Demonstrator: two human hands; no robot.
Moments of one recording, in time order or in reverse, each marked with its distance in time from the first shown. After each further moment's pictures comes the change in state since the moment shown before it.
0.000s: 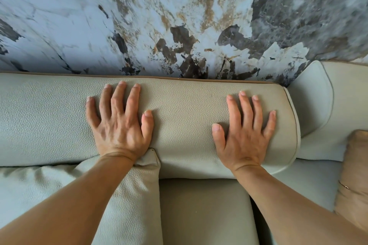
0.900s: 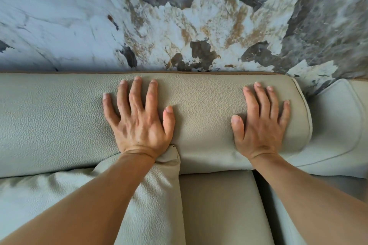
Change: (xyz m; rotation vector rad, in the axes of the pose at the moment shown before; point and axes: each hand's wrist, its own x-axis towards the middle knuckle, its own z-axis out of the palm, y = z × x) left_hand 0.060 0.003 0.043 -0.061 0.003 -0.053; right_hand 0.077 -0.006 0.048 -0.037 0.044 -0.042
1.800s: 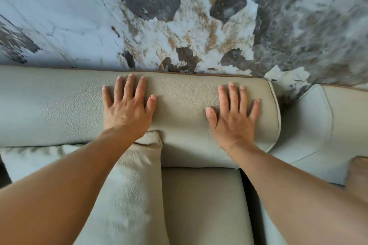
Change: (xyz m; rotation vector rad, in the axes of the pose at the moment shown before) left_hand 0.008 0.003 -0.033 0.054 -0.417 -0.022; right_hand 0.003 0.002 -0.025 -0.042 -0.349 -0.038
